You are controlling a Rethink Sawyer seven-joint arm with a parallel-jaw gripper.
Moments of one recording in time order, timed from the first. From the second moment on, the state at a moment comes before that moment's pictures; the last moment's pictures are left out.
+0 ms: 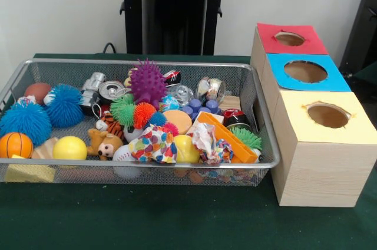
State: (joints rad) arm 0.05 -1.82 0.01 1.76 0.05 1.34 1.41
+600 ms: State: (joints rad) arm 0.04 -1.79 -0.02 1.79 0.06 1.25 1.41
